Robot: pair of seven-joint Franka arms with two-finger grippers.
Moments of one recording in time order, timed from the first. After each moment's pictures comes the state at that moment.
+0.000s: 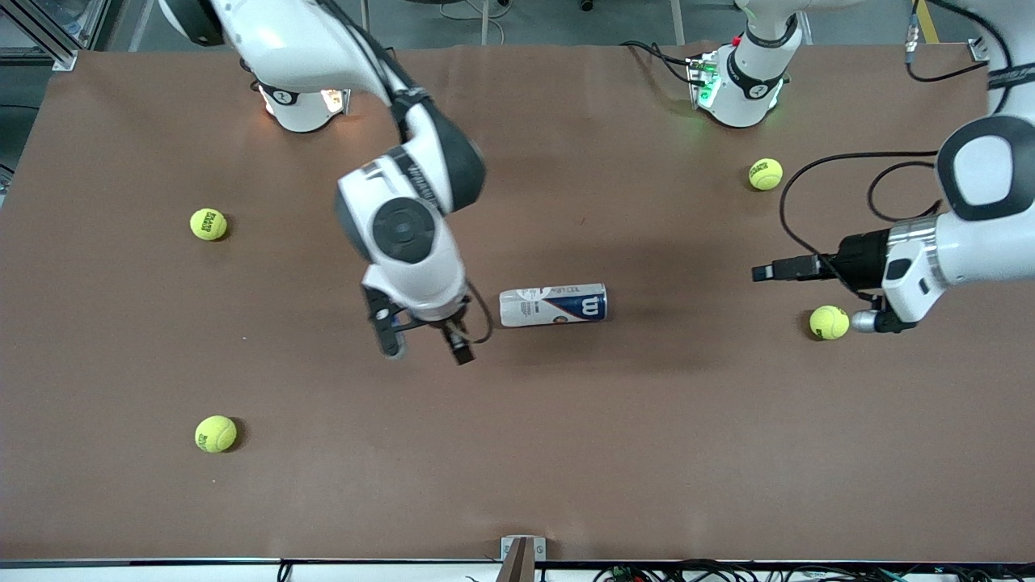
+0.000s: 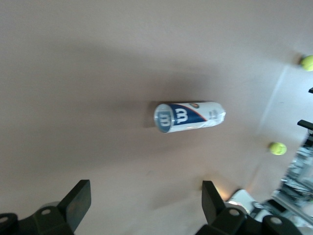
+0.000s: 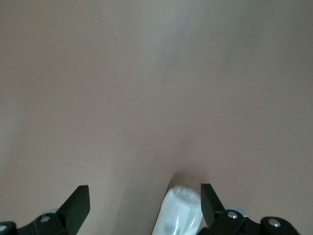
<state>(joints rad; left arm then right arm) 0.02 0.23 -0.01 -1.81 -0.69 1.76 0.05 0.61 0.68 -0.11 -1.16 0.08 1.85 1.64</state>
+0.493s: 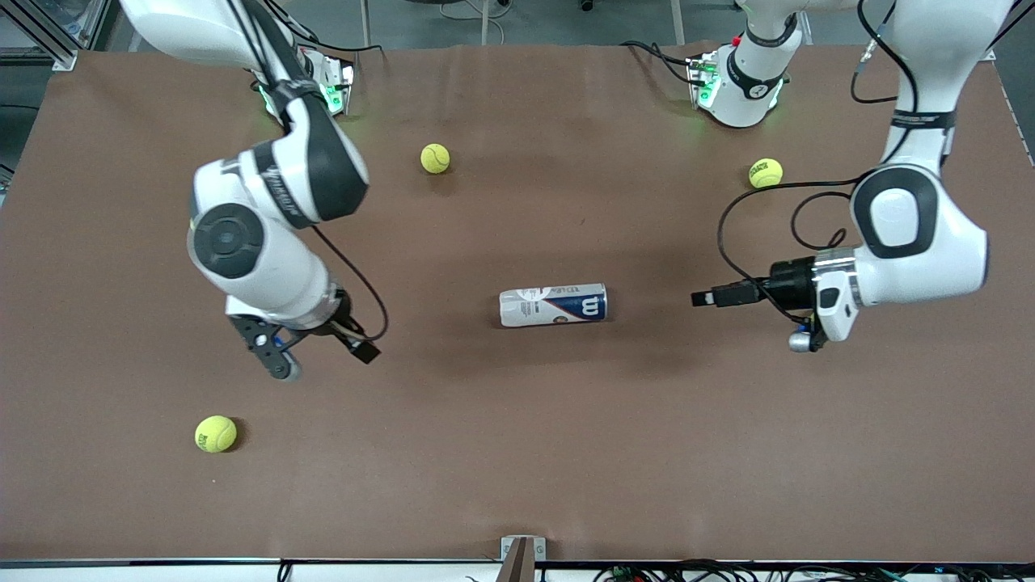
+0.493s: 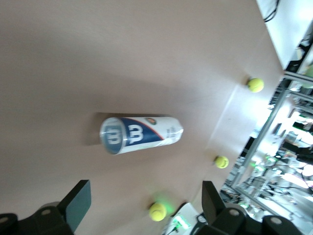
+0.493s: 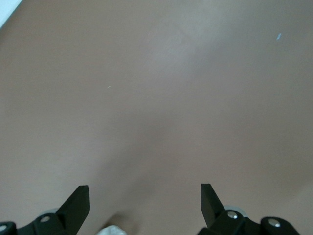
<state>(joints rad) -0.06 0.30 -0.05 -1.95 -1.03 1.98 0.13 0.43 0.46 -0.11 -1.40 0.08 1.83 1.07</state>
